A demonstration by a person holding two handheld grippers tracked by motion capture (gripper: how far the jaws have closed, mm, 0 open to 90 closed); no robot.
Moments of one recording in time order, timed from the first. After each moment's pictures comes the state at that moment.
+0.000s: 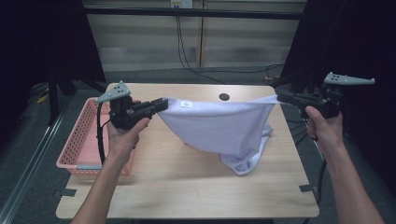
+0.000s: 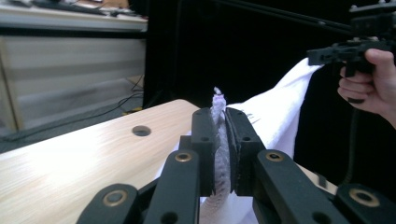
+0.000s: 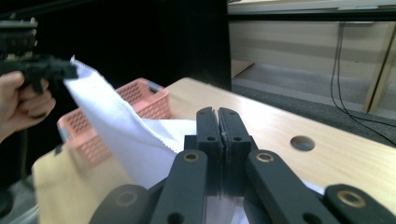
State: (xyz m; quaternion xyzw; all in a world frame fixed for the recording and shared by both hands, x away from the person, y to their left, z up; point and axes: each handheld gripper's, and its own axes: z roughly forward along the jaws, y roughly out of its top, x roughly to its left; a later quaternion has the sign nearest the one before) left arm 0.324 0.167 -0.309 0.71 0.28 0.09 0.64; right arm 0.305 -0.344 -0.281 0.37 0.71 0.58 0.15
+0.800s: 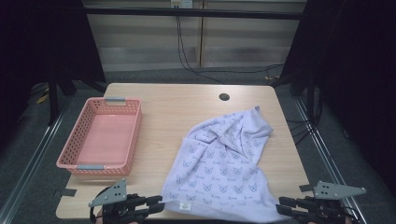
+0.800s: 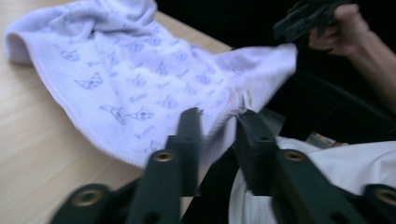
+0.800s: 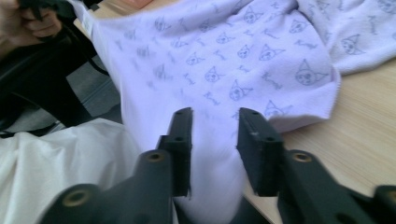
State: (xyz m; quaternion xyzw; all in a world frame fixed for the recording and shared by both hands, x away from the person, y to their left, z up) left arm 0.175 0.202 -0.448 0.78 0.25 -0.05 0.57; right arm 0.114 -0.323 -0.409 0.41 0.79 0.45 0.05
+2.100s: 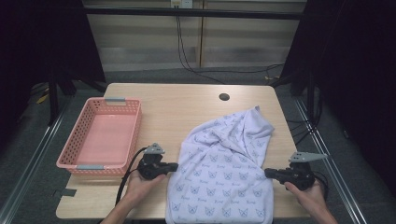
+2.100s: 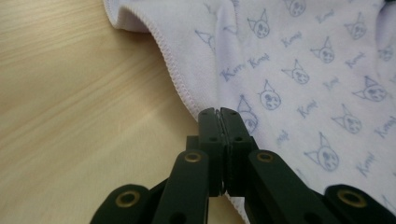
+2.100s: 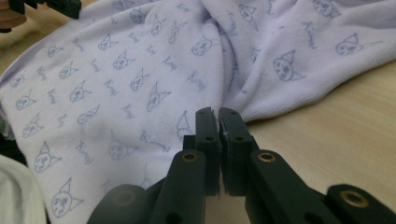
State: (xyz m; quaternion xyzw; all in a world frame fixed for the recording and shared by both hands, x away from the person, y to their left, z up) left arm 0.292 0.146 -0.487 0.84 0.33 -0.01 0.43; right arm 0.218 -0.333 -0.467 0.45 0.79 0.42 0.07
